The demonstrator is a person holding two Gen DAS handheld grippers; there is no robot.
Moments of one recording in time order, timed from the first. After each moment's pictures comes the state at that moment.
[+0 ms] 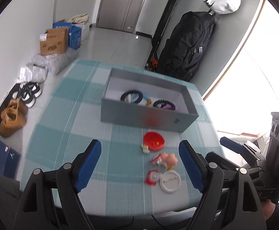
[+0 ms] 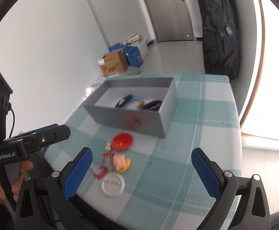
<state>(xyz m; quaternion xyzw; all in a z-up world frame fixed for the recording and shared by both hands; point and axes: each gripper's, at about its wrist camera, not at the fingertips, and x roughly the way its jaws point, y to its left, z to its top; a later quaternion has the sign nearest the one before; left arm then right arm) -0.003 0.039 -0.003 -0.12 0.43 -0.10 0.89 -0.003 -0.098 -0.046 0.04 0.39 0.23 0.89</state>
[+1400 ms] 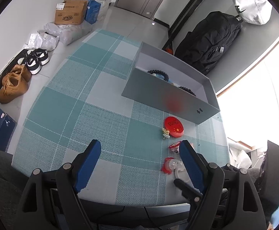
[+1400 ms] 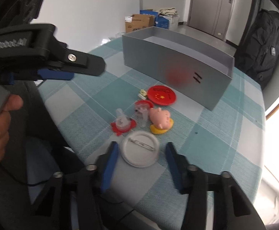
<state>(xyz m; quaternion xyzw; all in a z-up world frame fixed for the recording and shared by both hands) -0.007 0.069 -0.035 -0.20 0.49 -0.07 0.85 -0.037 -0.013 -0.092 -0.15 0.43 0.27 0.85</state>
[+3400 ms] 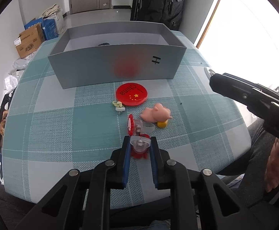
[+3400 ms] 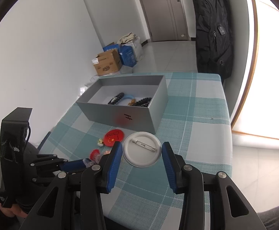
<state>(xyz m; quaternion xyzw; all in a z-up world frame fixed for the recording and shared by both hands) -0.008 -0.006 -0.053 0.00 0.51 -0.15 0.84 -0.002 -0.110 -0.045 0.04 0.38 0.20 0.90</state>
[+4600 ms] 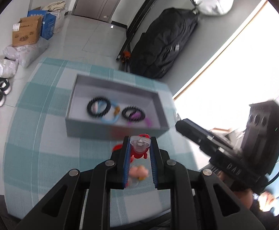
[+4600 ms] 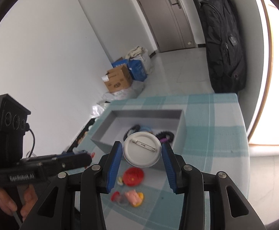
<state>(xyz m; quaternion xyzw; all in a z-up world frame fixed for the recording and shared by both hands) 0.042 0.037 0.010 -0.18 0.45 -0.22 0.85 0.049 -0.095 -0.010 0.10 0.35 0.24 0.90</state>
